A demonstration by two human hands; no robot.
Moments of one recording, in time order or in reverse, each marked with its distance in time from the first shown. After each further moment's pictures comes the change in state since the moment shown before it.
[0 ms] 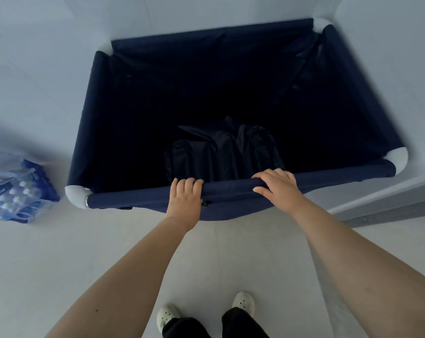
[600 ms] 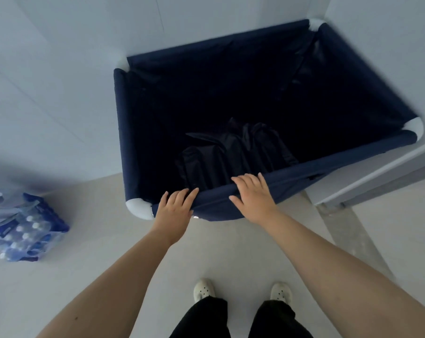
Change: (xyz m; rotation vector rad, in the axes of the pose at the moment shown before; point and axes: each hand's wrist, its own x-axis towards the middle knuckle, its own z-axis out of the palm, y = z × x) left_hand -0.057 -0.202 0.008 -0.050 0.027 0.254; right_hand 0.026 -0.216 0.095 -0.110 0.108 0.121
